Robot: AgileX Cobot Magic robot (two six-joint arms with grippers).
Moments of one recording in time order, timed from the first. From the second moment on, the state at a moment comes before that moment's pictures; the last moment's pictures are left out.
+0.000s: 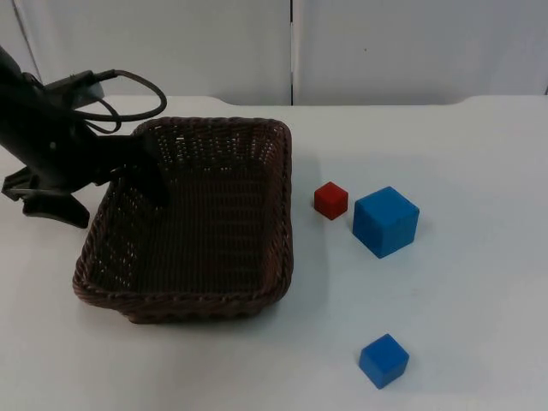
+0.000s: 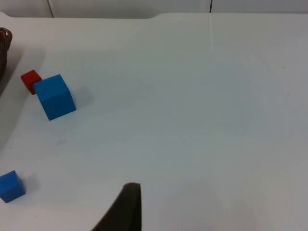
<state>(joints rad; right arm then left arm) 0.05 0.00 -0.52 -0.02 1.08 0.00 -0.03 2.13 -1.26 -0.65 0.55 0.44</state>
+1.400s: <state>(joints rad) 0.05 0.00 -0.52 -0.05 1.08 0.00 -0.07 2.12 -1.26 -0.65 0.59 0.42</state>
